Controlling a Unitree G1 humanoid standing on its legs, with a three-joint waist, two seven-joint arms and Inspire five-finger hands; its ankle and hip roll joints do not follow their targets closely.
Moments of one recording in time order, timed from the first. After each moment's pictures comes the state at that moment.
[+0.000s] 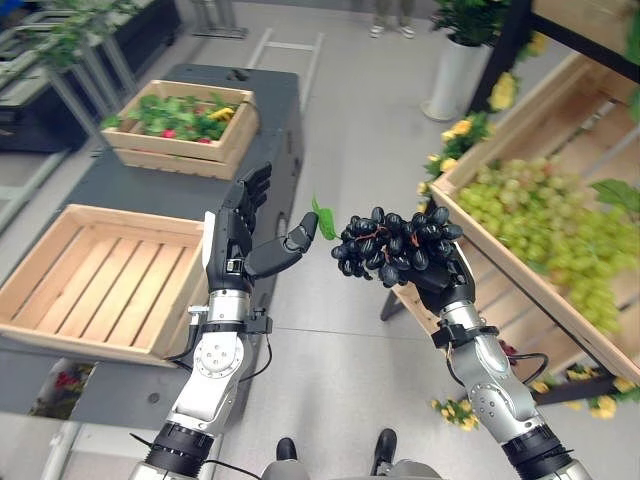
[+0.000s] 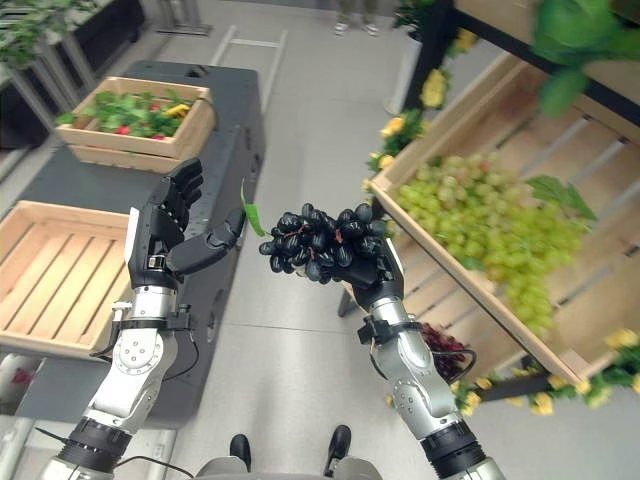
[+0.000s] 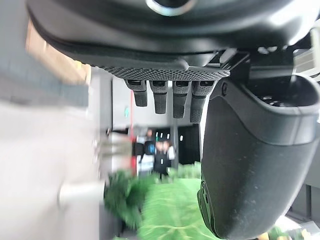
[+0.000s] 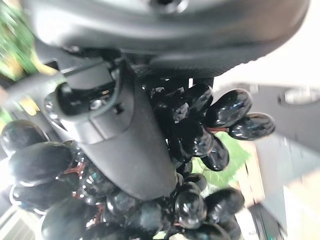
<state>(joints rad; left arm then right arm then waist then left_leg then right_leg) -0.10 0.40 -0.20 -0.03 -0.29 -0.38 0.31 -0.10 -0.38 0.32 -0.03 0.79 -0.20 -0.06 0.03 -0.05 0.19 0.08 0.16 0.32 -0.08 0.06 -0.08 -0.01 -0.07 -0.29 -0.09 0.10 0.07</state>
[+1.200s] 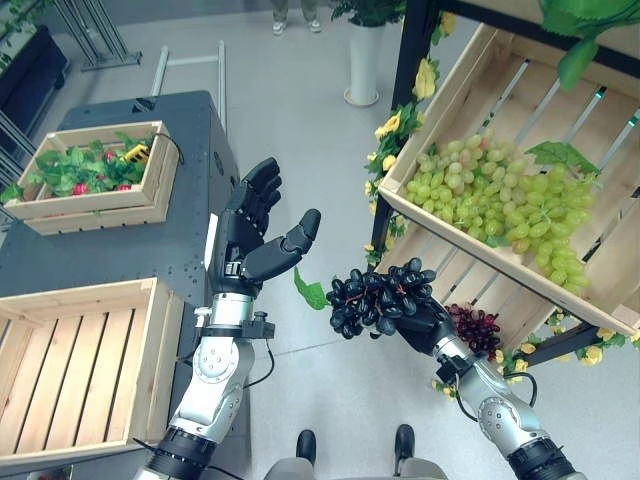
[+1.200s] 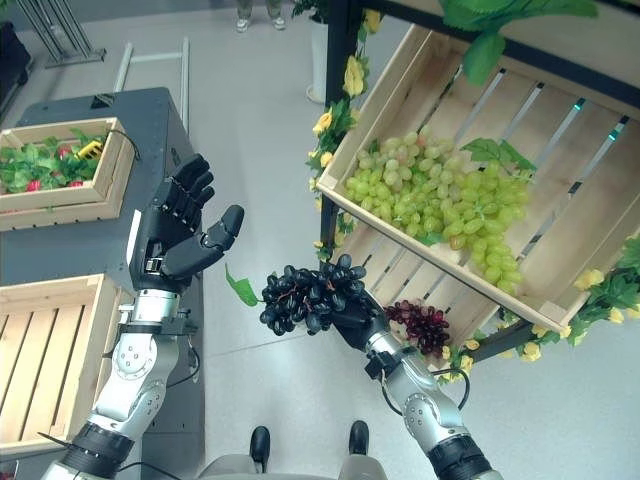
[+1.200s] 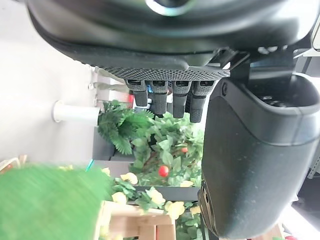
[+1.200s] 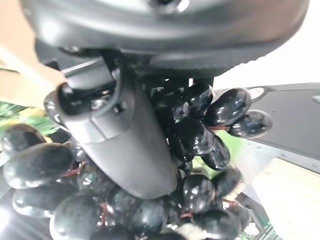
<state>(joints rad) -0.09 0.41 -0.23 -0.05 -0.45 -0.46 0.20 -0.09 -0.37 0.31 0.22 0.95 -0.03 0.31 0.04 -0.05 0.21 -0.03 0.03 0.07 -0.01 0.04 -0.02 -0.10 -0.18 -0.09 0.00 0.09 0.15</state>
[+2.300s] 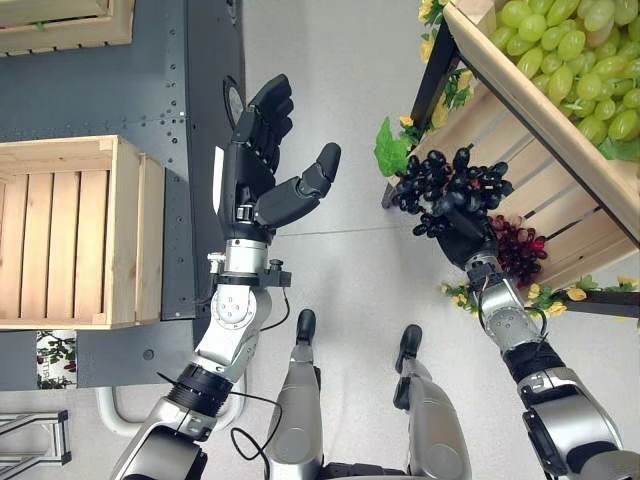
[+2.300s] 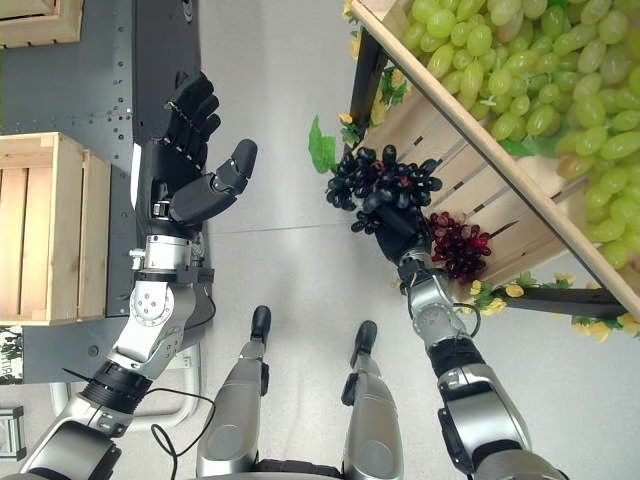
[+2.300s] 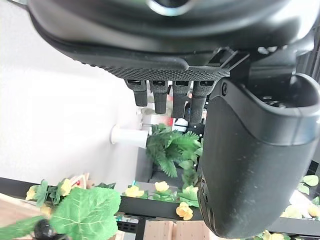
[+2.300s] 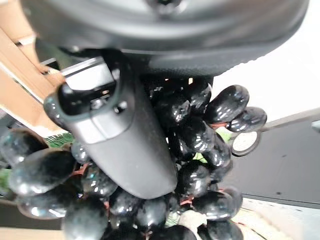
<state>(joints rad) -0.40 0.43 -0.31 0.10 -0.45 -0.54 0.27 -0.61 -0.40 0.16 0.74 1.36 -0.14 0.29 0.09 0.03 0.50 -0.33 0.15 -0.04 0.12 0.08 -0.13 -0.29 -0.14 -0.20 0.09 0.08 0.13</state>
